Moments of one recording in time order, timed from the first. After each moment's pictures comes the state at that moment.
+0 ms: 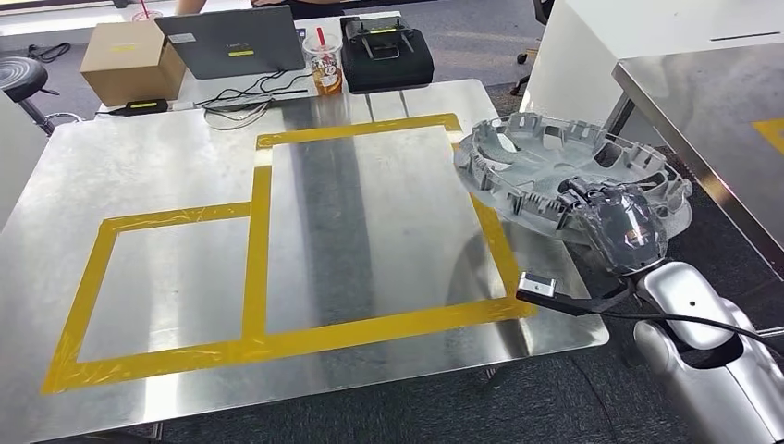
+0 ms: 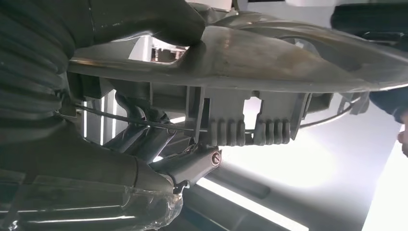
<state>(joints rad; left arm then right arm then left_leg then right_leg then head) -0.02 -0.25 1.28 -0.66 -0.94 -0.23 -0.26 -0.30 -0.54 0.35 -1.68 1.35 -0.27 -0.10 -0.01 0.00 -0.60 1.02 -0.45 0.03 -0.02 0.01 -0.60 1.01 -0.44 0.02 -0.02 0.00</state>
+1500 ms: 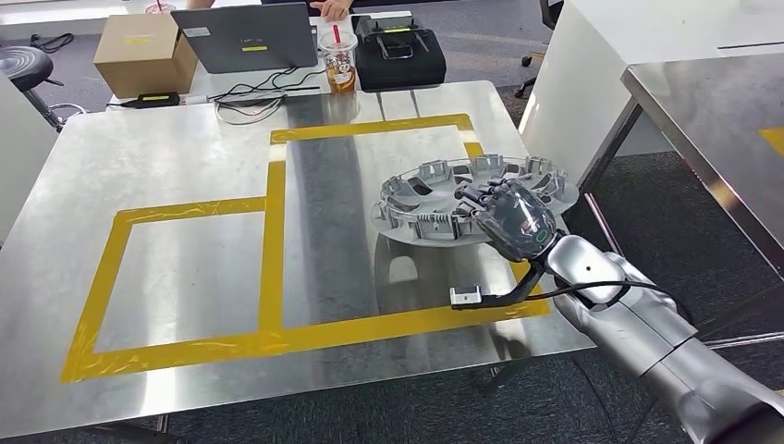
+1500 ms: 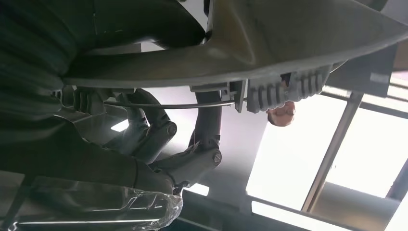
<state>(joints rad) -0.05 -0.16 1.08 -0.38 -0.81 -0.10 -0.35 -0.70 -0.44 0.94 -1.21 1.17 -0.66 -0.20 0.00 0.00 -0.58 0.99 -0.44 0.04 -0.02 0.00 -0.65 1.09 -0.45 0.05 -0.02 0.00</state>
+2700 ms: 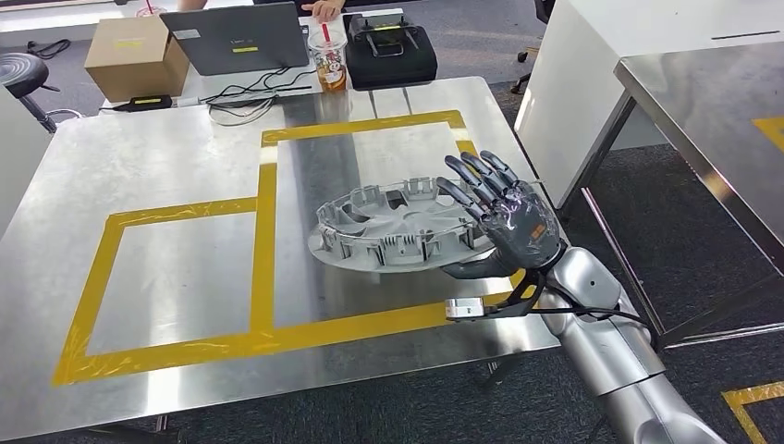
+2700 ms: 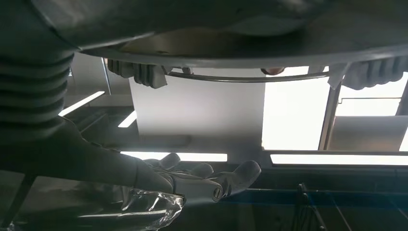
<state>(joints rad) -0.09 -0.11 0.98 -0.27 -0.71 0.02 -0.41 -0.48 -0.22 0.46 -1.28 1.21 -0.70 -0.57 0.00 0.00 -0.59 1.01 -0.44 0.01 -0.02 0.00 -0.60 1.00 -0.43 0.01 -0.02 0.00</state>
